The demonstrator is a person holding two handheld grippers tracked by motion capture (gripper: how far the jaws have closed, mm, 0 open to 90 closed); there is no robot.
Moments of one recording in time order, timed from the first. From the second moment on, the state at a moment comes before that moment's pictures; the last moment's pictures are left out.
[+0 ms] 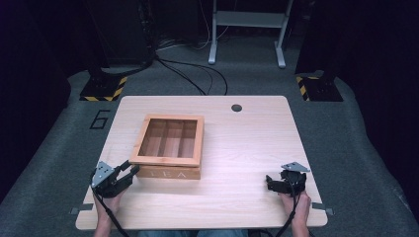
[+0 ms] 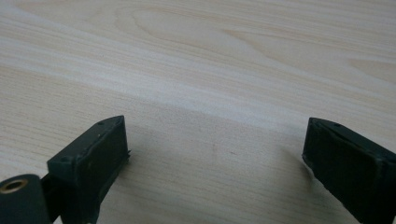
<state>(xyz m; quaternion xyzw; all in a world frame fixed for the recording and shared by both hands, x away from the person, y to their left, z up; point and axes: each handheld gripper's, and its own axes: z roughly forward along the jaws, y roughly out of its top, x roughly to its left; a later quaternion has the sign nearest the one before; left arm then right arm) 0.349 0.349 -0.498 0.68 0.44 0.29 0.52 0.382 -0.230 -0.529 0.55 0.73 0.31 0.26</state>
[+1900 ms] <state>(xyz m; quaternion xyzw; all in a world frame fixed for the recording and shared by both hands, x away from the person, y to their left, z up) 0.432 0.334 -0.402 0.64 0.42 0.39 0.52 0.382 -0.231 -0.529 0.55 0.73 0.32 0.25</state>
